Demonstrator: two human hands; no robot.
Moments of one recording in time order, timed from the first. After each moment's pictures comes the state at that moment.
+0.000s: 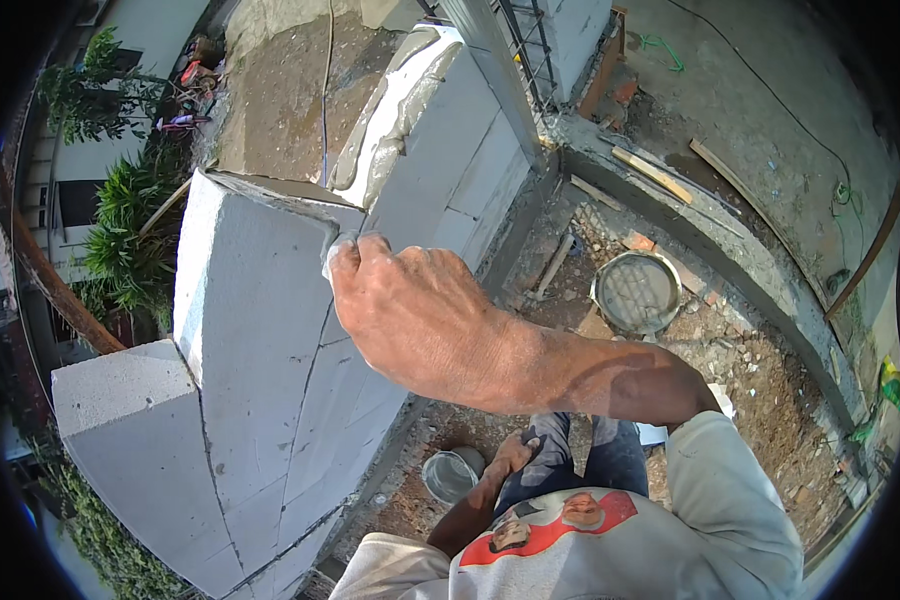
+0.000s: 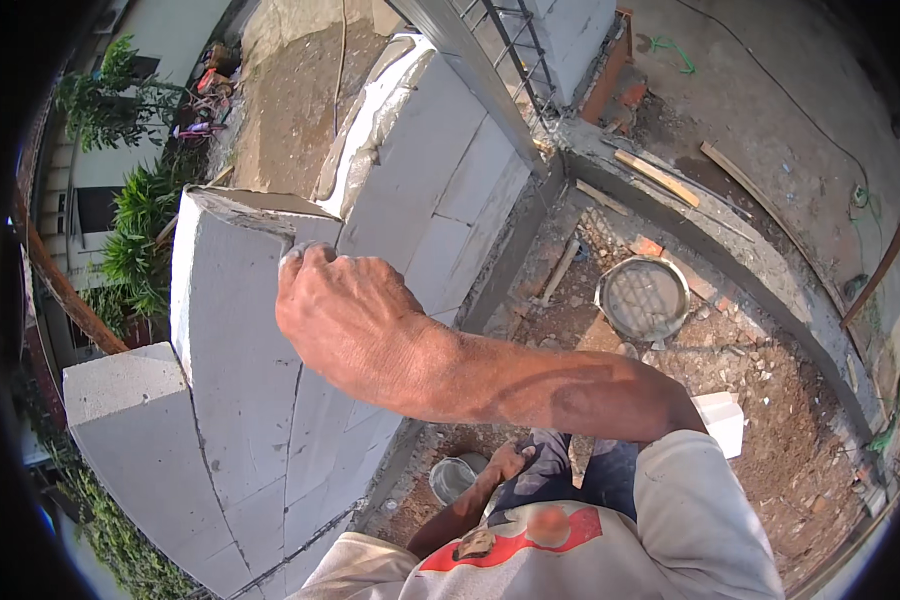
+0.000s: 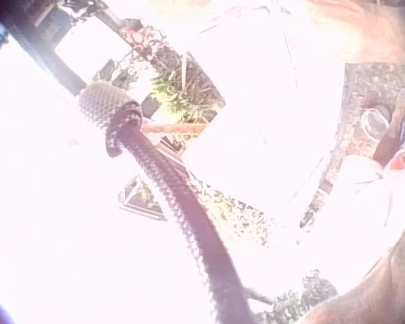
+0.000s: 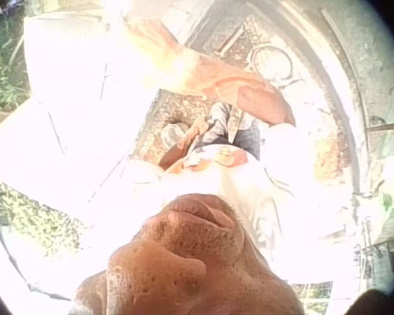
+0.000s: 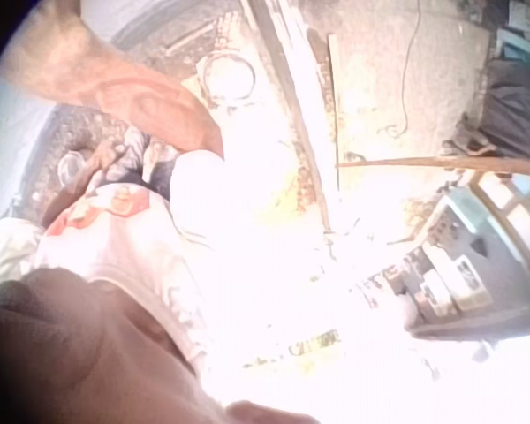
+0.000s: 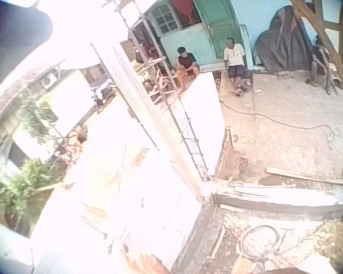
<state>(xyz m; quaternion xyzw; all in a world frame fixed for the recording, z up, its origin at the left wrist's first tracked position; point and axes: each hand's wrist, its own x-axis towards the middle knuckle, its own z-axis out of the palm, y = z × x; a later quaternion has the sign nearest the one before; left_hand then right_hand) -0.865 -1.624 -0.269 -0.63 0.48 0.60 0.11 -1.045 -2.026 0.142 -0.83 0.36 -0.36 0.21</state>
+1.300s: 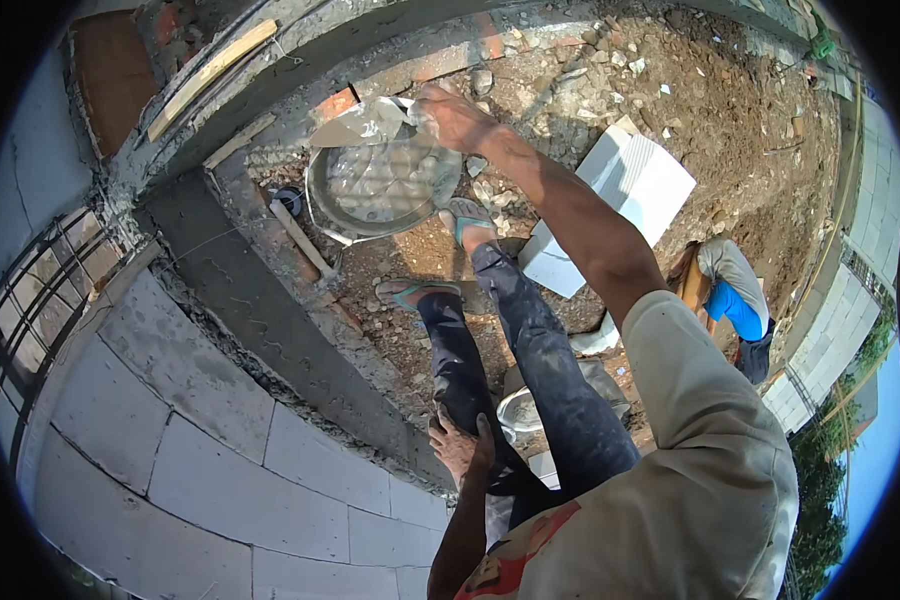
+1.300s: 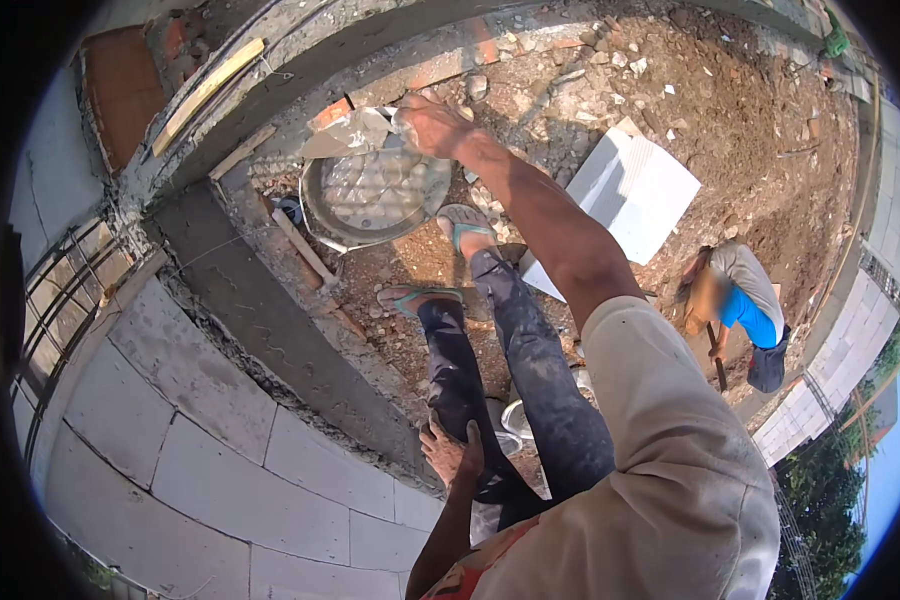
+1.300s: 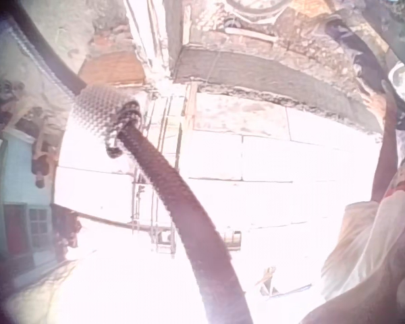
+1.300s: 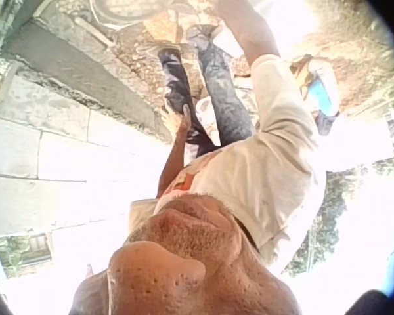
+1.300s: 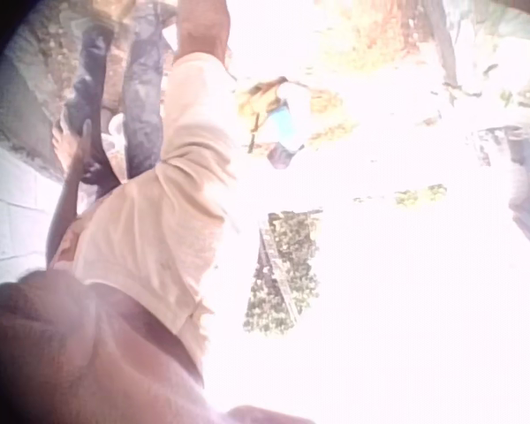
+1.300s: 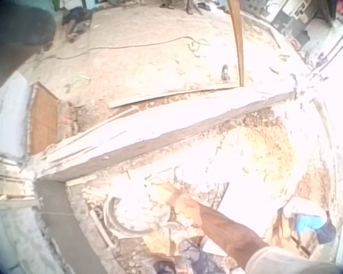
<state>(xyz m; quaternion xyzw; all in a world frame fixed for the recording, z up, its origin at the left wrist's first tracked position) -1.033 -1.634 -0.334 -0.58 0.63 0.26 0.45 -1.506 -1.778 -0.643 -0.50 0.78 -0.21 0.30</state>
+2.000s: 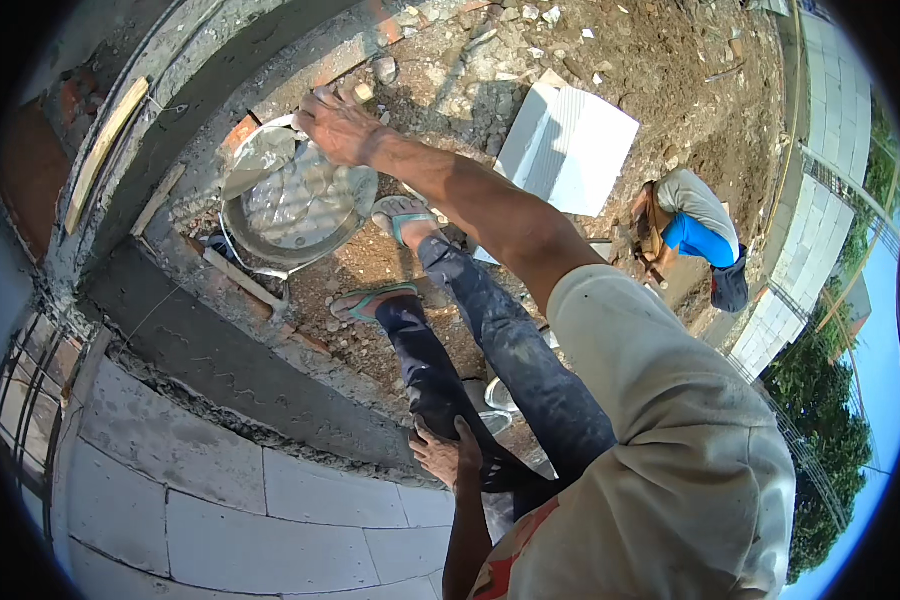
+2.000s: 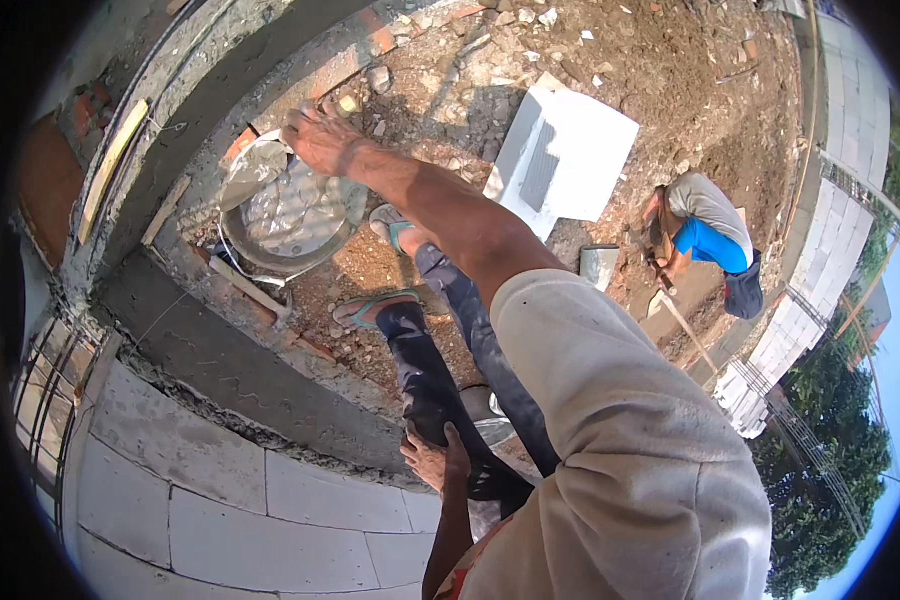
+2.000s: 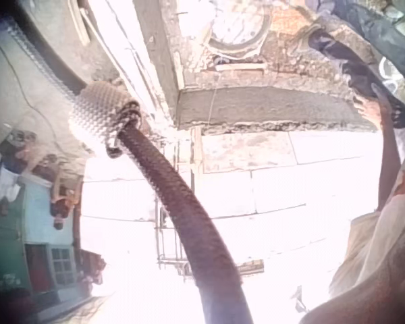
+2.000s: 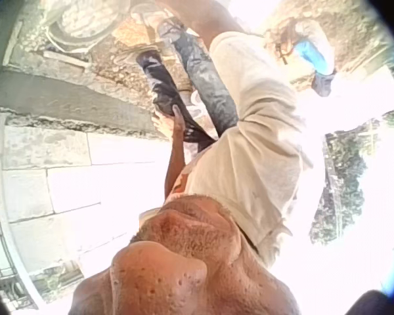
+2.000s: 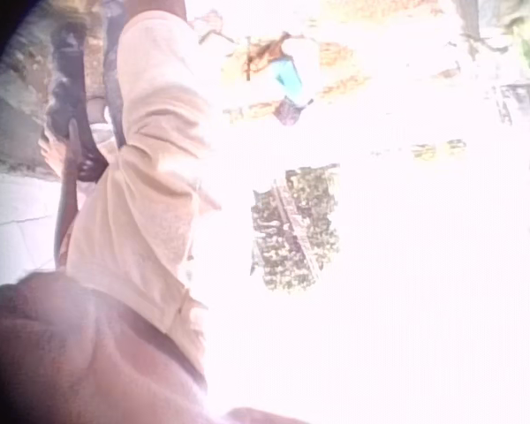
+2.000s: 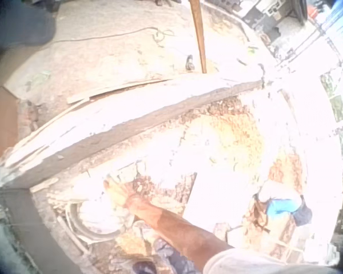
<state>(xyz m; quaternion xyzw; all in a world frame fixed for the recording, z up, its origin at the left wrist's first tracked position) -1.037 -1.629 -0.347 -0.56 0.64 0.23 0.47 -1.480 -1.793 -0.630 -0.50 0.84 -0.11 0.20</state>
